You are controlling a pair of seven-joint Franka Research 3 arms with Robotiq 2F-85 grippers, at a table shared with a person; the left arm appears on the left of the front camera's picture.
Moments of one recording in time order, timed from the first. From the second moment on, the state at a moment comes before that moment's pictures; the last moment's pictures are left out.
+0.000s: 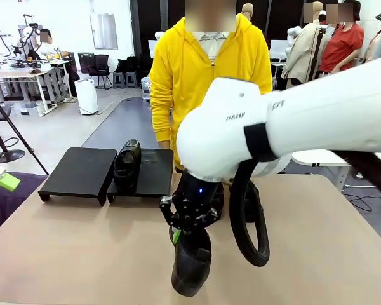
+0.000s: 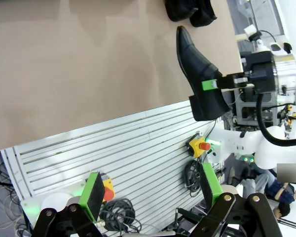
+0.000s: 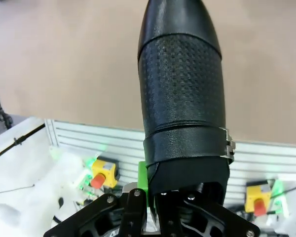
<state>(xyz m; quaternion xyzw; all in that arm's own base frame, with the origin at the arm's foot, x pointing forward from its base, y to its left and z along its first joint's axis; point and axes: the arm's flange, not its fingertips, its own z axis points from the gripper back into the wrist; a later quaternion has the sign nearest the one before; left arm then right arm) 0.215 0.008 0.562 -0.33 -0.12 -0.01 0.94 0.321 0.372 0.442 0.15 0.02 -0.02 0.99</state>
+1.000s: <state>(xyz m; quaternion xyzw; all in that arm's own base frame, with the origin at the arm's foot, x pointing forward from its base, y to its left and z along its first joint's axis) 0.215 0.008 0.562 -0.33 -0.12 -0.01 0.94 0.353 0.382 0.362 0.14 0.00 -0.01 0.99</state>
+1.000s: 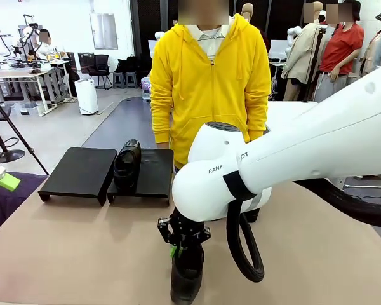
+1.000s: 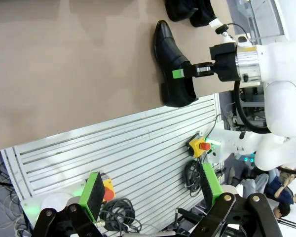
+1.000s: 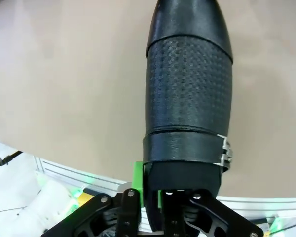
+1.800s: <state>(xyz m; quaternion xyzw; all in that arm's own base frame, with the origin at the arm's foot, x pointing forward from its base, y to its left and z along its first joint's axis) 0.215 0.009 0.562 -0.33 -0.12 -0.01 0.94 0.325 0.139 0.563 0.29 0.07 -0.06 0.95</state>
